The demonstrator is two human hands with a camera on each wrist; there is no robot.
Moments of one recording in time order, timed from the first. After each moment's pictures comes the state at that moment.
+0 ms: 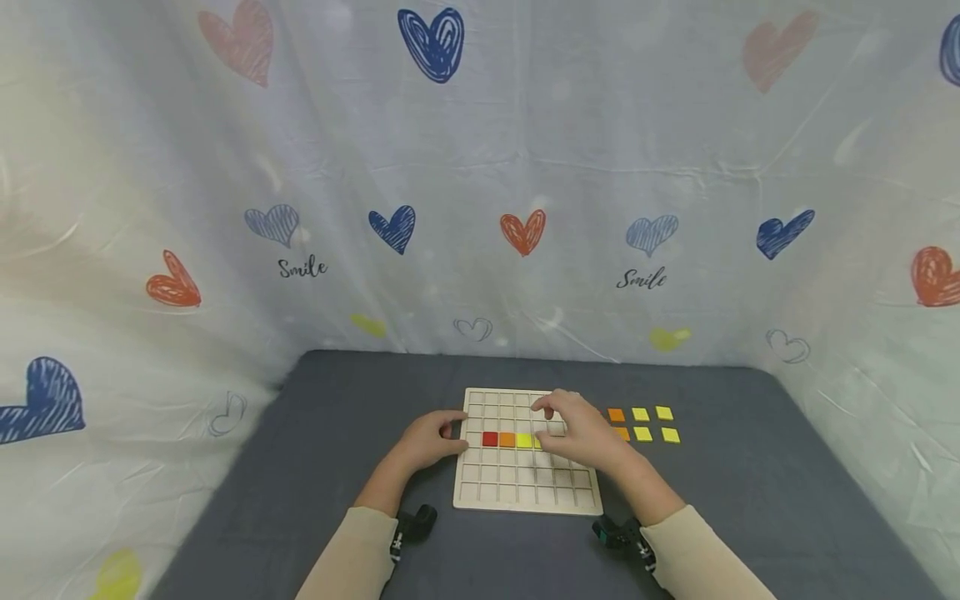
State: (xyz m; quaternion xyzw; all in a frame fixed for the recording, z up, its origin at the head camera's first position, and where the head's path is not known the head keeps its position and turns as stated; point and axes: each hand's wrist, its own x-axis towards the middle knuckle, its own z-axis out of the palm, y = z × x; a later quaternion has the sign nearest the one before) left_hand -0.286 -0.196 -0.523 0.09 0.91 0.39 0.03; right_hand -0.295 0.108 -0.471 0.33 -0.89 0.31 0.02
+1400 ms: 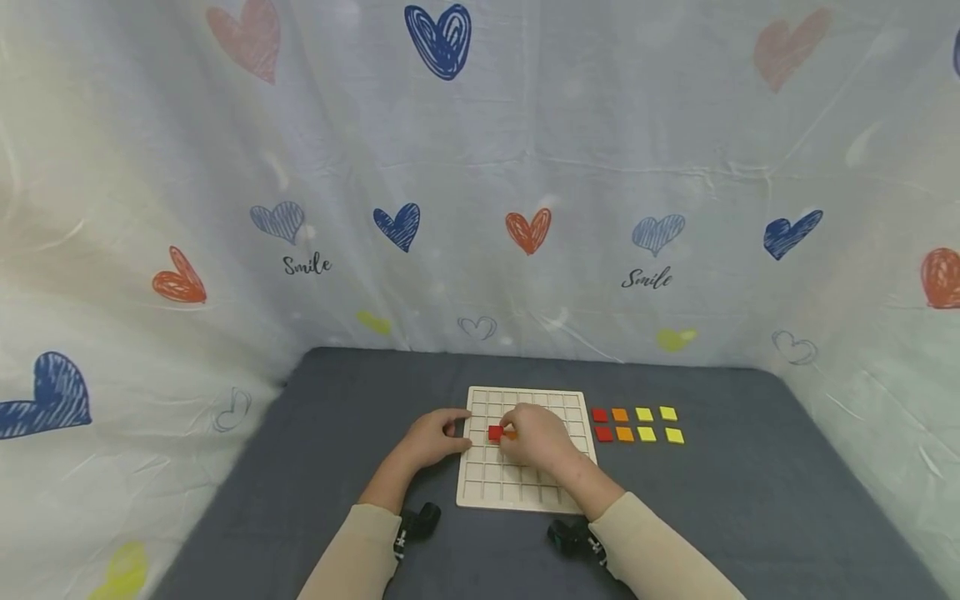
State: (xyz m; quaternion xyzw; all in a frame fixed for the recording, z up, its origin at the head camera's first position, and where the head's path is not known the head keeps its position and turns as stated) left_hand -0.288 -0.196 -0.522 0.09 0.92 0.39 0.03; right_hand -0.298 0.032 -0.491 0.27 -0.94 0.21 0.03
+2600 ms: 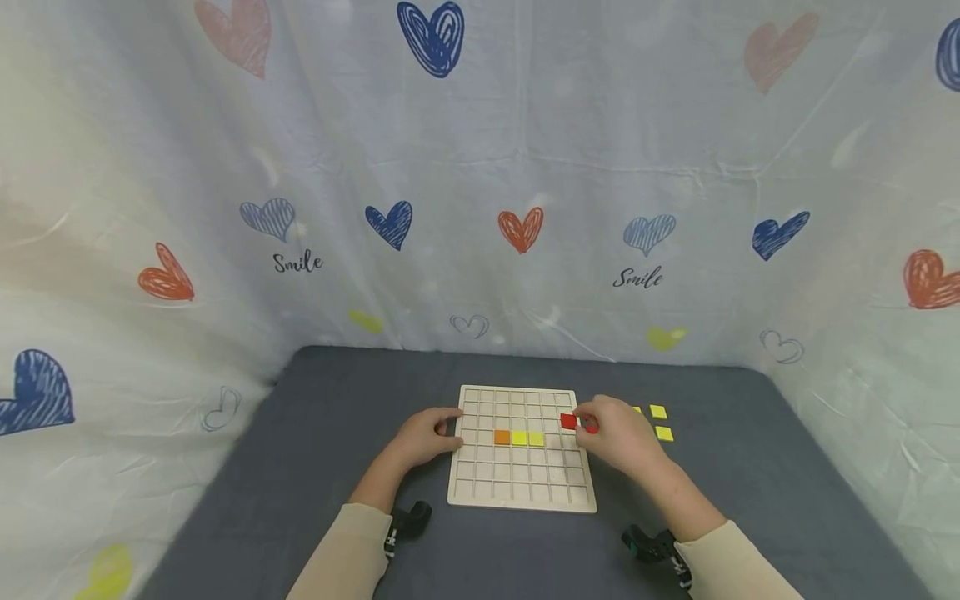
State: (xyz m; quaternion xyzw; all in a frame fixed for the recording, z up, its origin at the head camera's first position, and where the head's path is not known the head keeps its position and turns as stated) left_hand -0.288 -0.195 -0.525 0.08 0.92 0.39 0.02; right_hand -0.276 0.144 -0.450 0.19 -0.96 0.21 0.06
